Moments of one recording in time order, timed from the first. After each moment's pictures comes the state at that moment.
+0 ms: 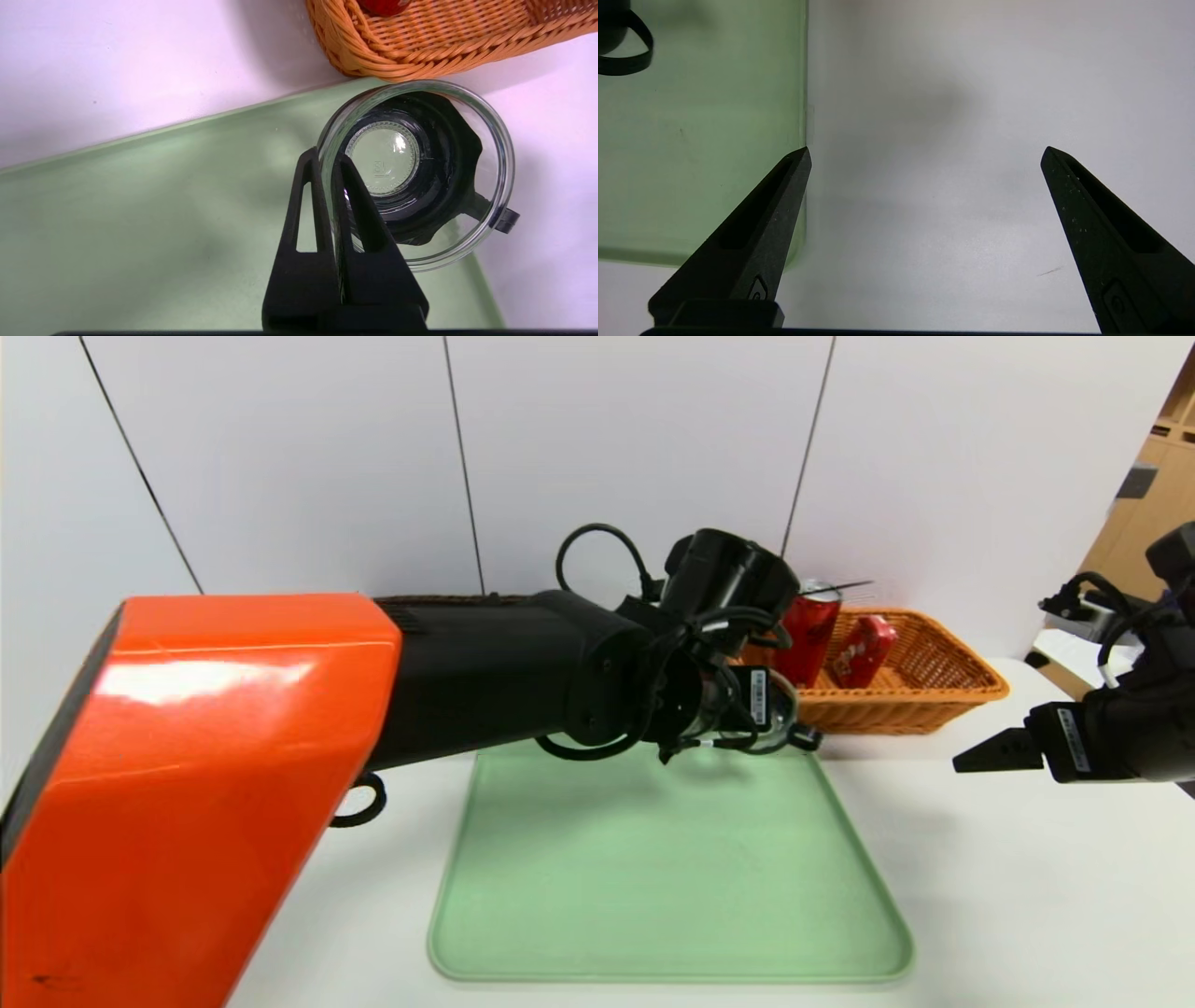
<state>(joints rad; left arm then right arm) -0.90 2.23 -1.98 0.28 0.28 -0.50 0.01 1.50 -1.16 0.57 0.08 0.00</state>
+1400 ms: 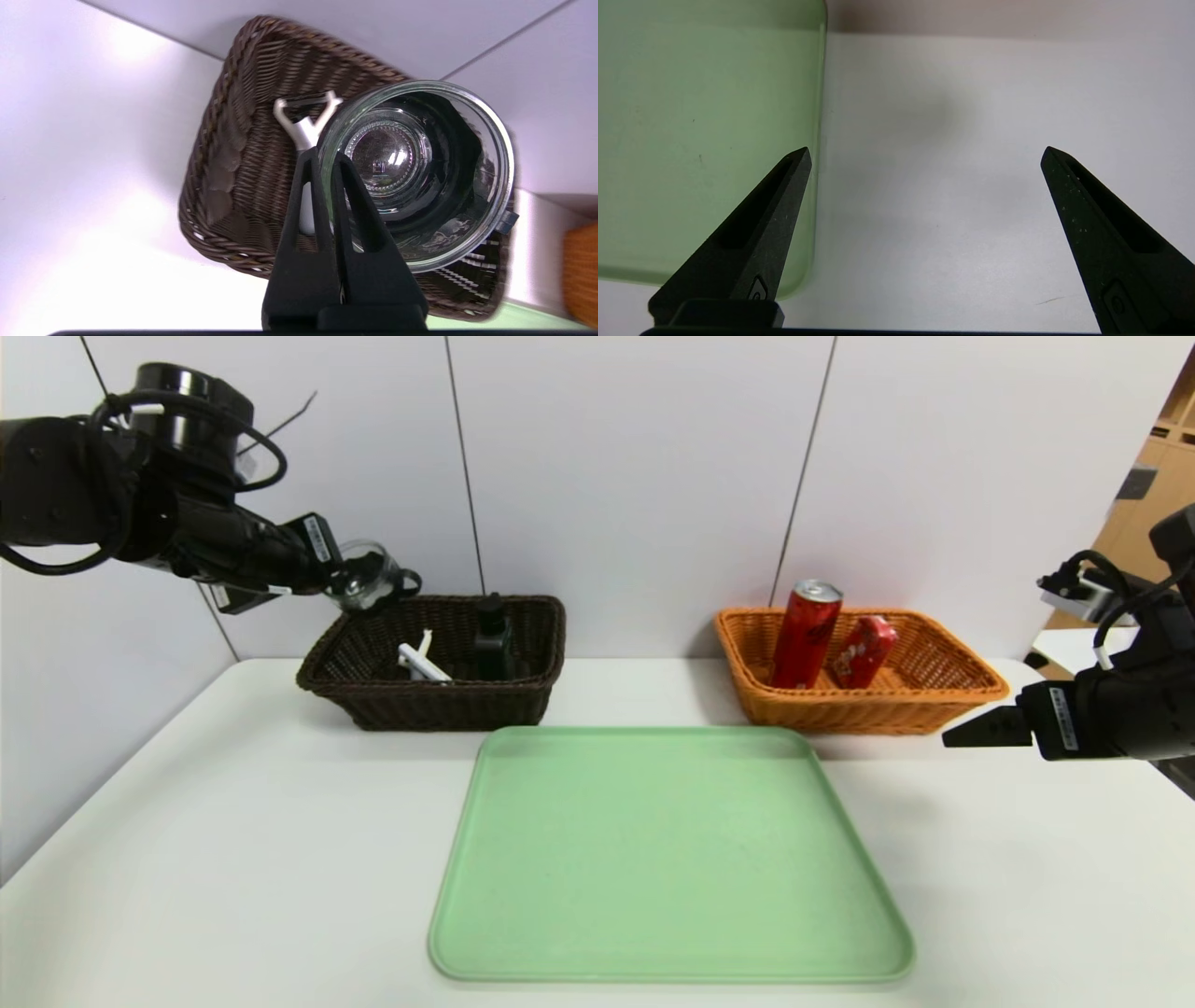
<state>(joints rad) -0.08 1.86 -1.75 0.39 0.08 -0.47 0.02 1.50 -1.17 0.50 0.09 -0.01</state>
